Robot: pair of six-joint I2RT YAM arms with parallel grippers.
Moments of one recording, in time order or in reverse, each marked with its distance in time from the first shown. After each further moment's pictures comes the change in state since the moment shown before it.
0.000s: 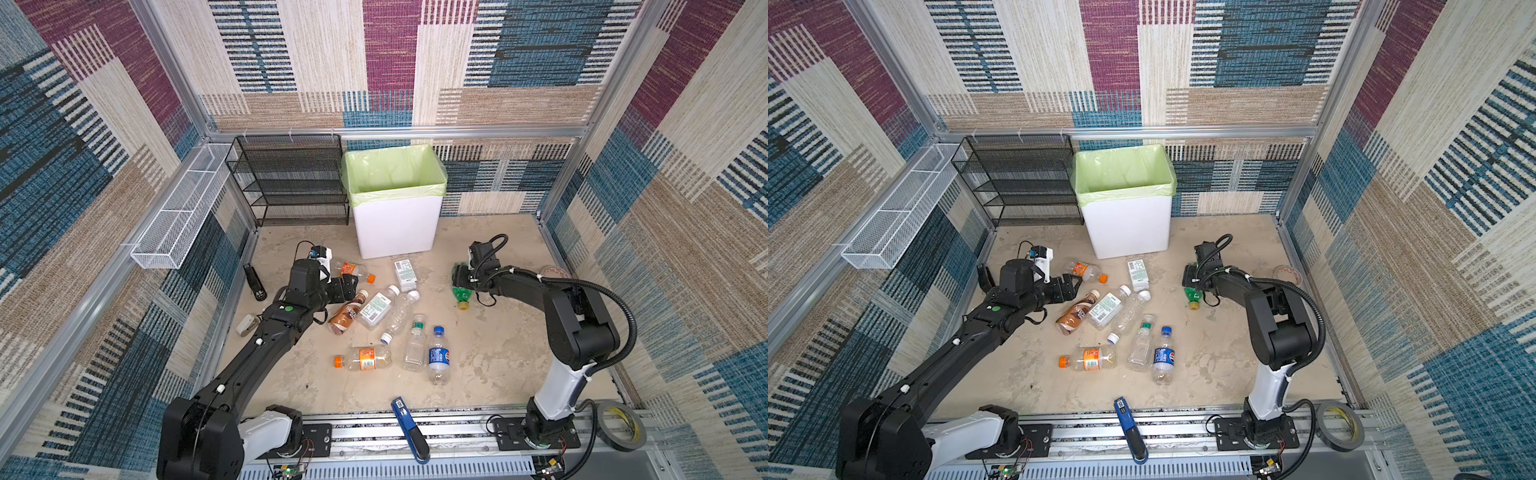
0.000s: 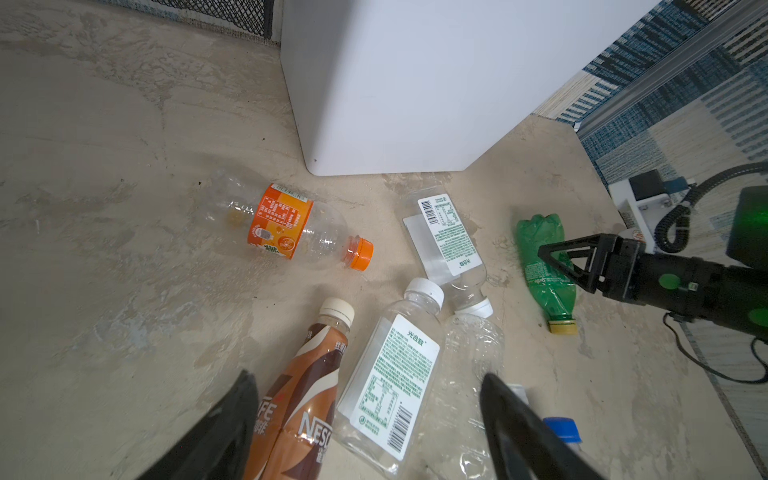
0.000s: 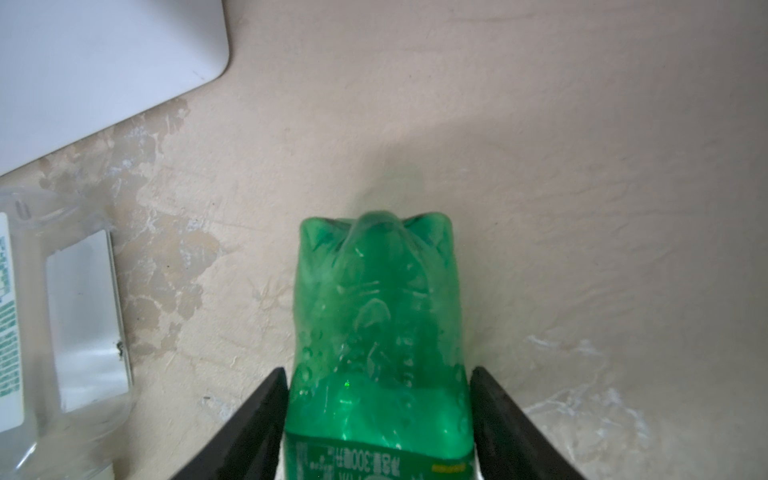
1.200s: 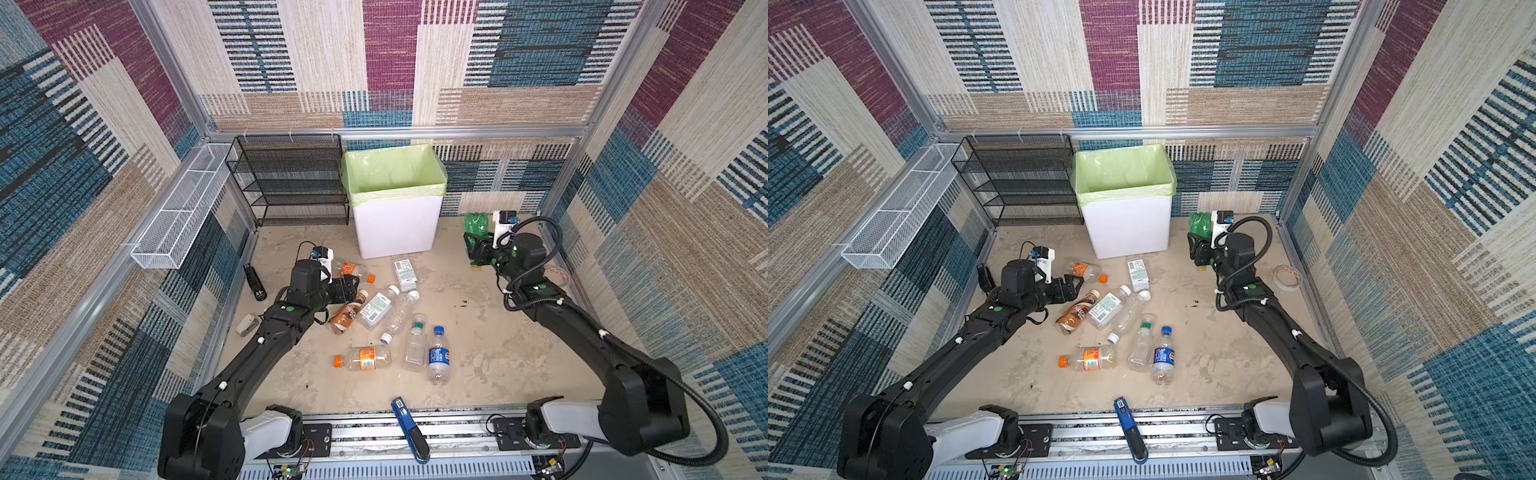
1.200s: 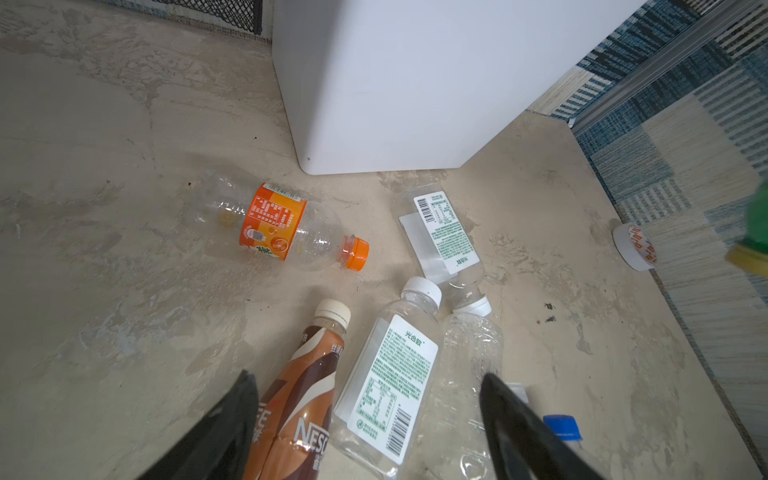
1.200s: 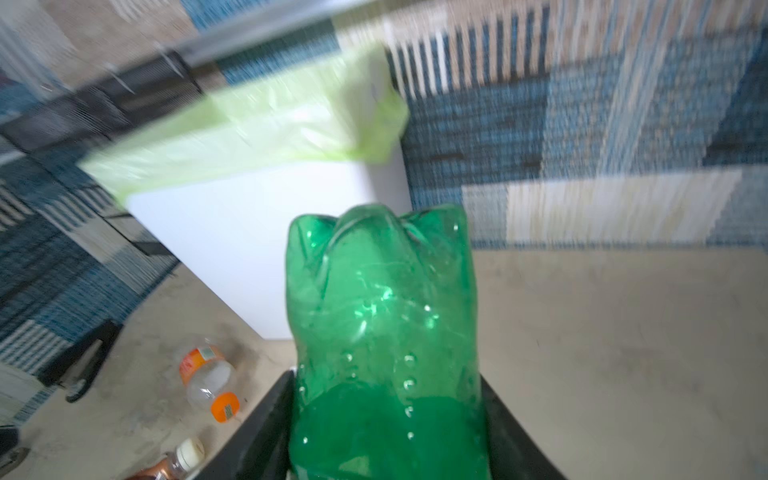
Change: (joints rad) left arm 0.000 0.006 -0.011 0.032 0.029 0.019; right arm -0.022 -0.578 -0.233 0.552 -0.183 -0.188
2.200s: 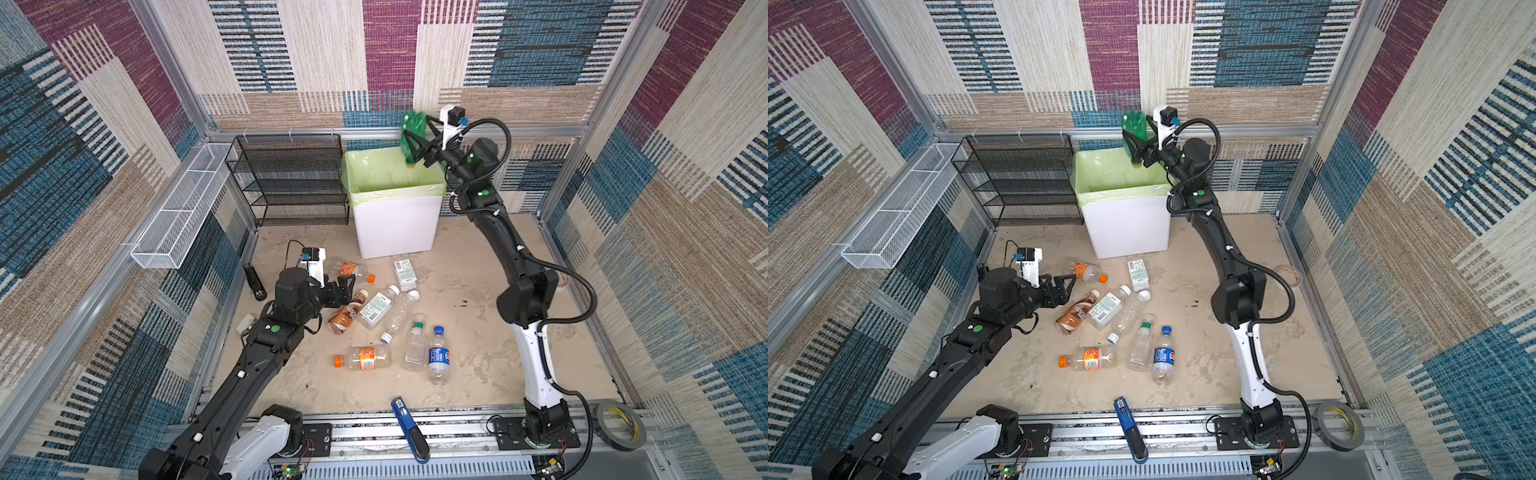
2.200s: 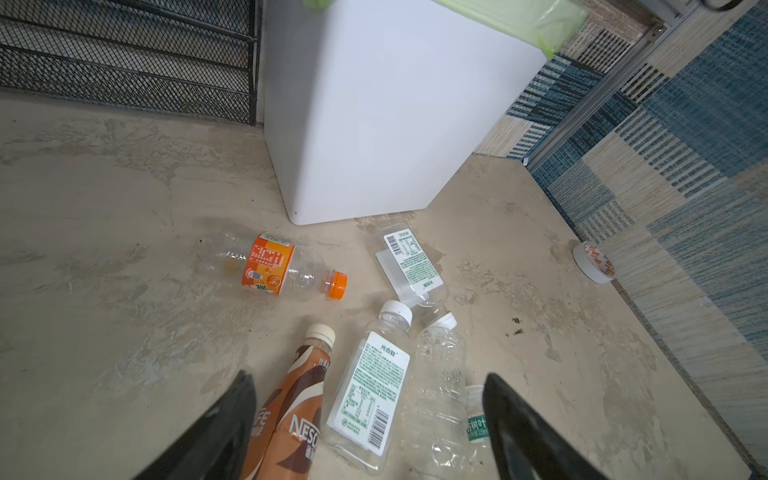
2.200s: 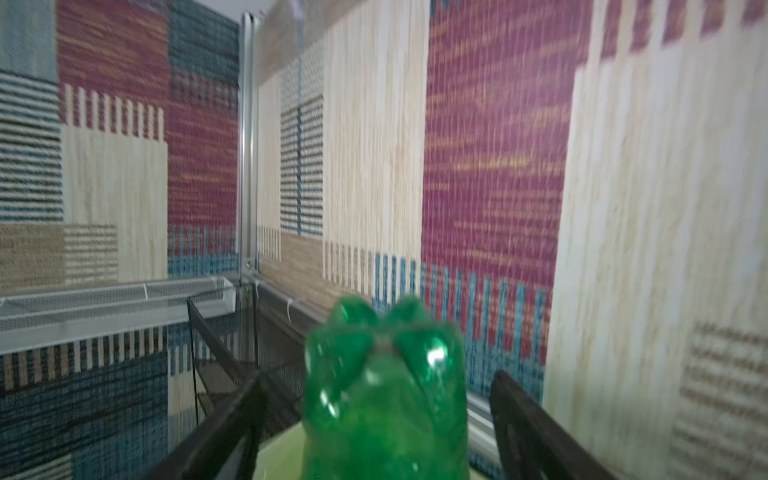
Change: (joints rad) left arm -0.018 -0.238 -0.045 -0.016 -0.055 0.029; right arm 0.107 1.220 1.894 -0.249 -0.281 -0.092
